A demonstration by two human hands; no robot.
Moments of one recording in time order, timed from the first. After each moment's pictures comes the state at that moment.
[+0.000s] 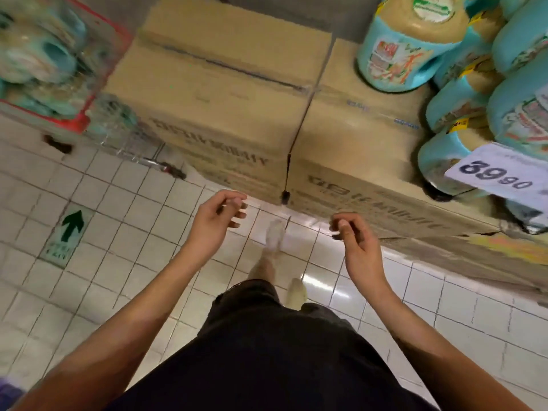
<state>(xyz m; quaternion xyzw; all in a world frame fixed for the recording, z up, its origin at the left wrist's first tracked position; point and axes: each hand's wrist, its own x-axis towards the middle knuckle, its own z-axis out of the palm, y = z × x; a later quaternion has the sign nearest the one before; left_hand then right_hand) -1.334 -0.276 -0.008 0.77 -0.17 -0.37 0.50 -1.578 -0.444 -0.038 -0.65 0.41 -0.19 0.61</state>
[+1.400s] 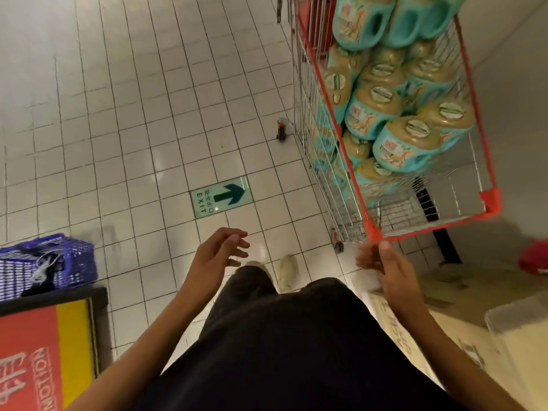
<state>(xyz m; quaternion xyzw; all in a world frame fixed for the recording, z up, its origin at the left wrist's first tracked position) -0.809 0.244 0.000 0.74 0.20 -0.14 0.63 -0.795 -0.100 -0.023 -0.76 0.16 0.11 0.61</state>
